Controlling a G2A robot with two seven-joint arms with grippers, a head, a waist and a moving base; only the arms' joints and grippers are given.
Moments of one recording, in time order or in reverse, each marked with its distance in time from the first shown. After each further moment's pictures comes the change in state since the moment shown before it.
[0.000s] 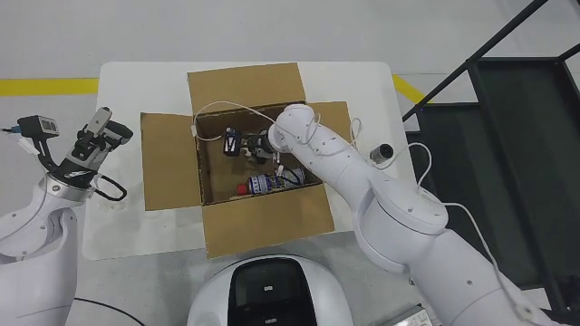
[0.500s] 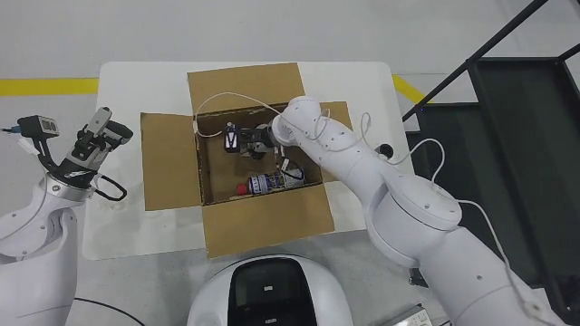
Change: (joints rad) left arm 0.000 0.000 0.000 0.000 0.000 0.000 0.000; right arm 0.002 0.083 0.021 -0.119 -0.088 -0.087 -0.175
